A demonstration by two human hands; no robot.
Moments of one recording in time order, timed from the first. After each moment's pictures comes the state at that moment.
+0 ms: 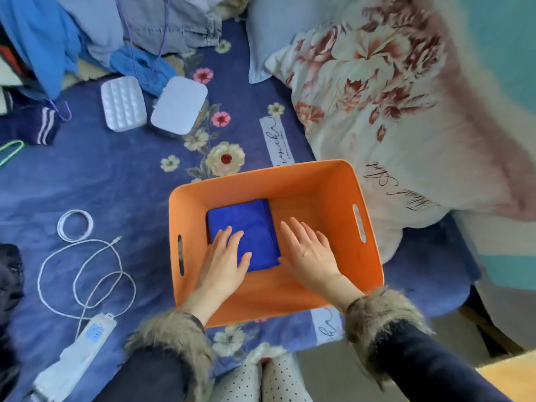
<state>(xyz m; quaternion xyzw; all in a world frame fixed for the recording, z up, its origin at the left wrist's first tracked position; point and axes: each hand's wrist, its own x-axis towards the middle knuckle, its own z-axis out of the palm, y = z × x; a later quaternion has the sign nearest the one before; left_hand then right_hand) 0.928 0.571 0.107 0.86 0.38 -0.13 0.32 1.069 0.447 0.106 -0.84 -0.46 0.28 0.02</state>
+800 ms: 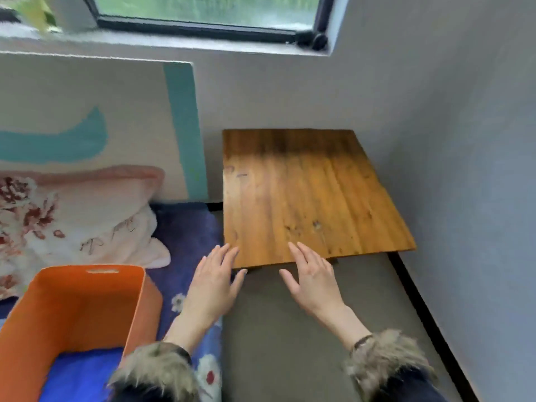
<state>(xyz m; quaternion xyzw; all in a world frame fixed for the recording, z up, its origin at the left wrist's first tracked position) 0.899 0.317 0.287 0.89 -0.38 -0.12 0.22 0.774 0.152 0.303 -0.95 0.26 0.00 0.16</state>
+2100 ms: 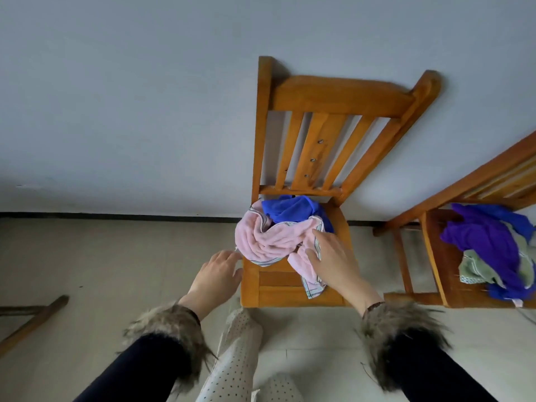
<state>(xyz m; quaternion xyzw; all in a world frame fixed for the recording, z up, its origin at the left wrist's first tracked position) 0.209 -0.088 0.165 0.42 -0.86 -0.29 -0.07 -0.015 0.015 0.184 -0.49 0.85 -0.06 0.21</state>
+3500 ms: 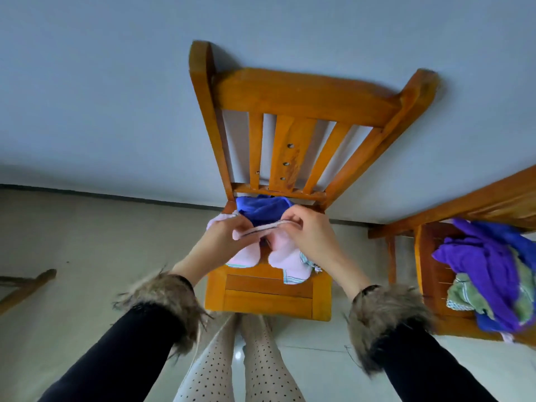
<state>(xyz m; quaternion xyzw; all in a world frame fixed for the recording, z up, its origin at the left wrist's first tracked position) 0.048 -0.122 0.184 0.47 -0.77 -0.44 0.03 -0.128 -0.045 0.207 -0.49 0.75 -0.28 0.35</state>
